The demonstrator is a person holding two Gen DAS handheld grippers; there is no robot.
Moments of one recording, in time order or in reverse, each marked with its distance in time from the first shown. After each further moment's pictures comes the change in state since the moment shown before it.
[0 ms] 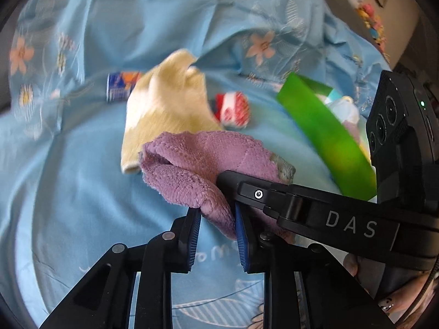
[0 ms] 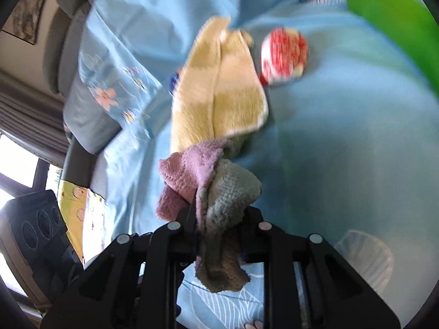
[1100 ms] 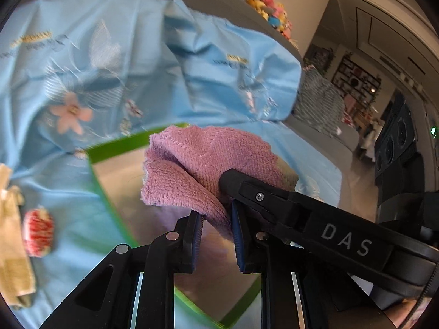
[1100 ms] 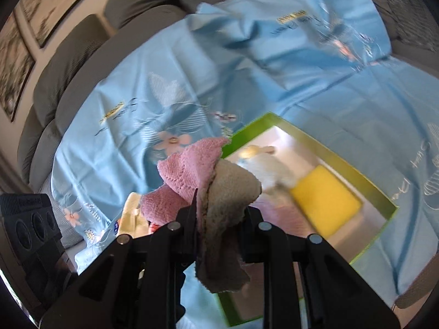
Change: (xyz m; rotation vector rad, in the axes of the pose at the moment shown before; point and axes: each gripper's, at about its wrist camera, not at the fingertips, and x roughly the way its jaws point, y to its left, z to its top) left arm 0.066 -0.226 0.093 0.264 -0.057 -0.393; right arm -0.210 -0.126 0.069 0.130 -0.529 -0.276
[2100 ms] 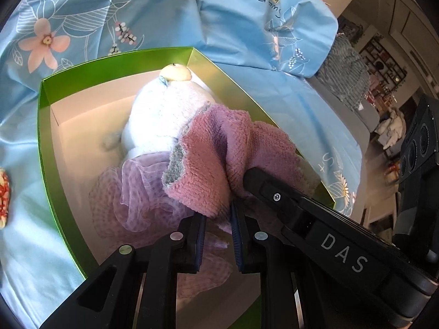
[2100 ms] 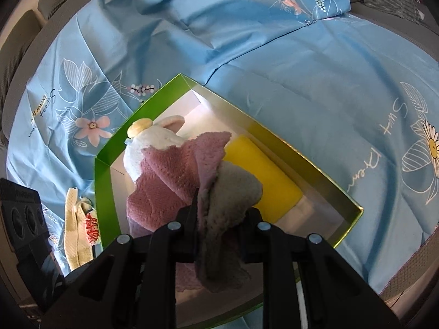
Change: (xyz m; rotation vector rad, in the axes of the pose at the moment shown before) left arm 0.072 0.006 -0.019 -0.113 0.253 0.062; right arm 0.042 -0.062 -0.001 0.073 0.163 -0.246
